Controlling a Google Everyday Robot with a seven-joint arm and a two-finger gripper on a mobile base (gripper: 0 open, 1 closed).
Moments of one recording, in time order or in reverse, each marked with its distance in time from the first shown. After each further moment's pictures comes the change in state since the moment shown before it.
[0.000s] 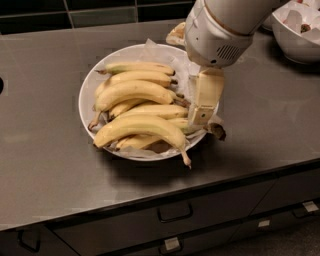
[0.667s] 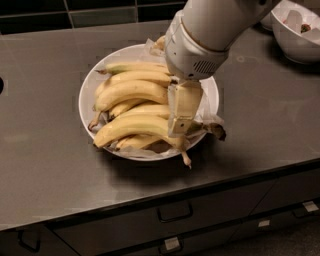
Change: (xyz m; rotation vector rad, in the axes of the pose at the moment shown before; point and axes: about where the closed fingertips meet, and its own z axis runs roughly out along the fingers) arm -0.026 0.004 0.027 -0.001 -0.033 -0.021
